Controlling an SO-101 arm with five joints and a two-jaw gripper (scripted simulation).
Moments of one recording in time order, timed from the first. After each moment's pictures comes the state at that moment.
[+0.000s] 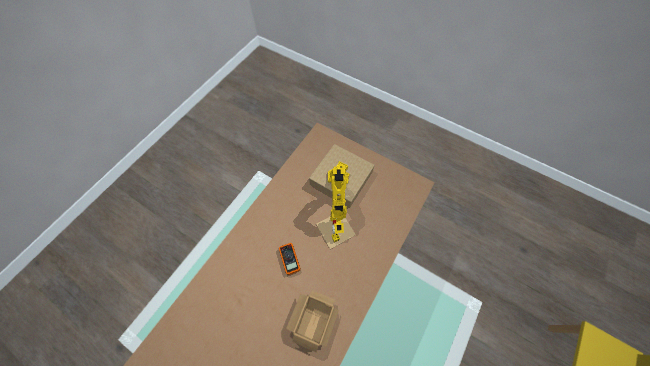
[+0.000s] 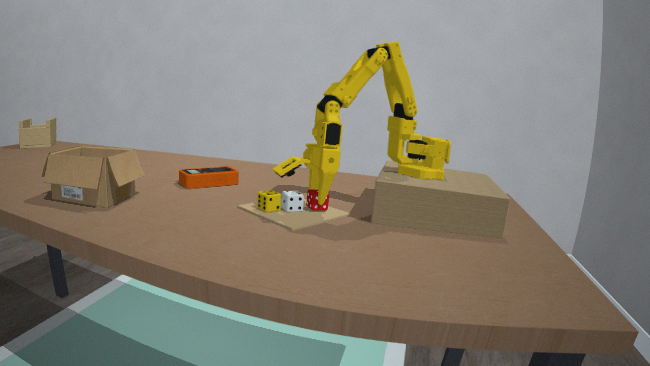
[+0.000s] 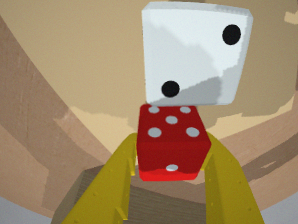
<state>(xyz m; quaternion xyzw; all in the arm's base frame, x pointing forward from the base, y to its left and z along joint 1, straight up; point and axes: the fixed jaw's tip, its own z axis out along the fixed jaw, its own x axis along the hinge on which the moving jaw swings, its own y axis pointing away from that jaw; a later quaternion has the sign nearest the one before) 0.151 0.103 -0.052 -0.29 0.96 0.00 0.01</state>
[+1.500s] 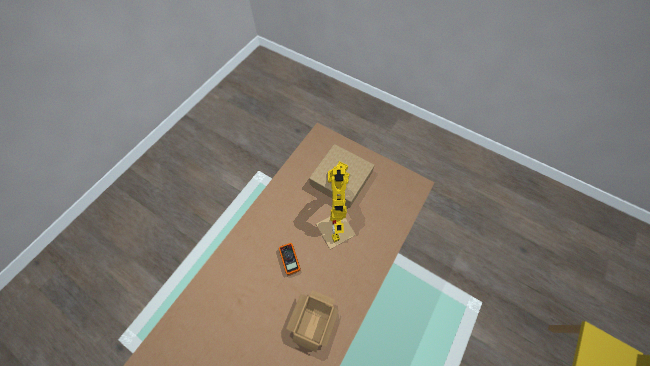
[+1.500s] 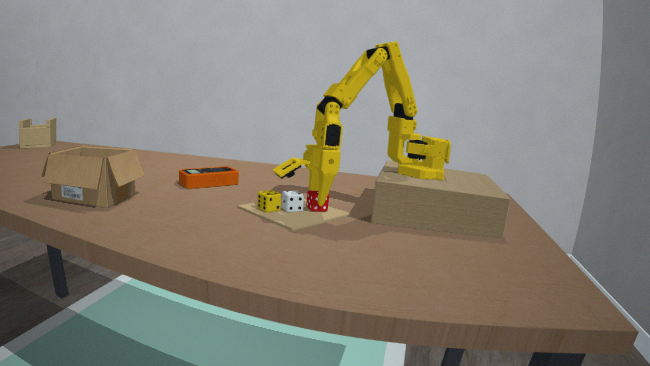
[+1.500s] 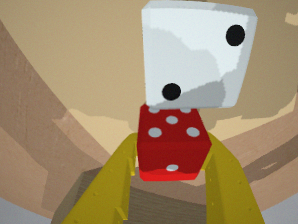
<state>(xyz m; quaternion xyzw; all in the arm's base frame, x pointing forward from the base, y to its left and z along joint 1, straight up) 0.151 0.103 -0.054 -0.29 0.96 0.00 0.01</state>
